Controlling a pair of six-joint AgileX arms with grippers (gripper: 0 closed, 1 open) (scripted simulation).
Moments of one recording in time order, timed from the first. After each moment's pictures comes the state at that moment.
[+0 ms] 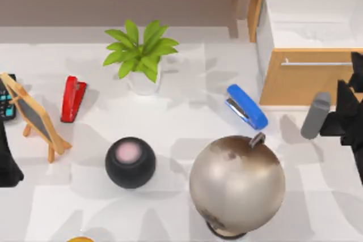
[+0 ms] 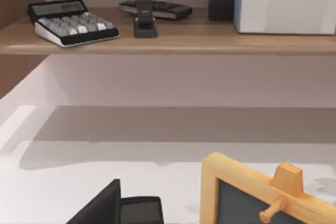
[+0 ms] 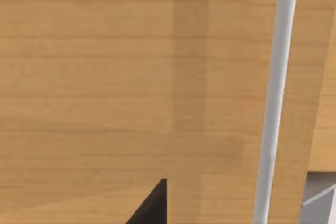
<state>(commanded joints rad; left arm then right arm) 0.00 0.00 0.00 0.00 0.00 0.00 0.31 1.99 0.31 1.68 0.34 -1.56</state>
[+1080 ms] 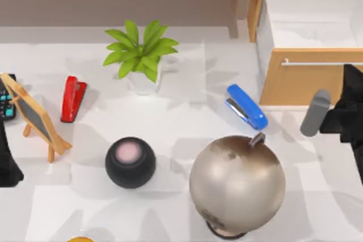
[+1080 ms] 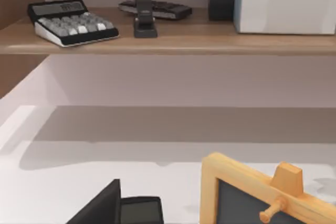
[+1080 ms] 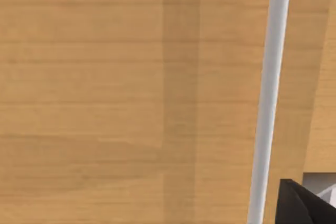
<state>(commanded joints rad) 0.00 0.00 0.00 0.00 0.00 0.00 0.31 1.99 0.32 1.68 0.34 -1.55</state>
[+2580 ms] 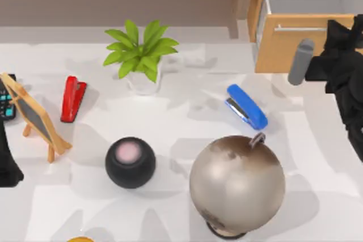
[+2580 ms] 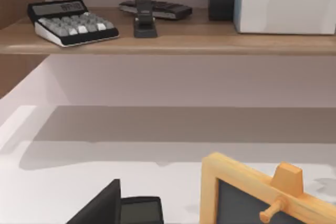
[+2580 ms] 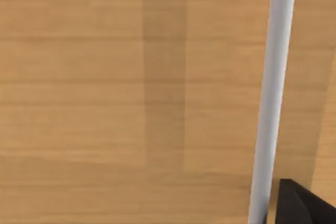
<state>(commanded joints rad) 0.00 0.00 0.00 0.00 0.00 0.00 0.22 2.13 0.72 1.42 0.24 -1.56</state>
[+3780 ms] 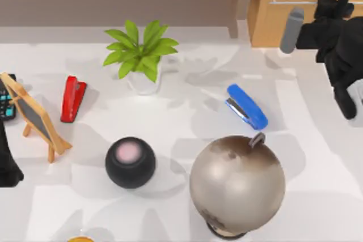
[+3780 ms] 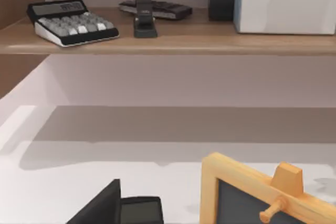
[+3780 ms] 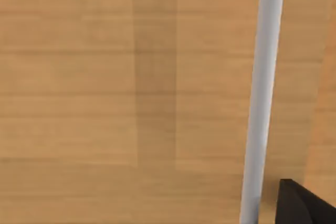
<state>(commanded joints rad) 0.00 0.00 0.00 0.00 0.00 0.00 0.18 2.27 1.04 1.24 0.20 -1.56</state>
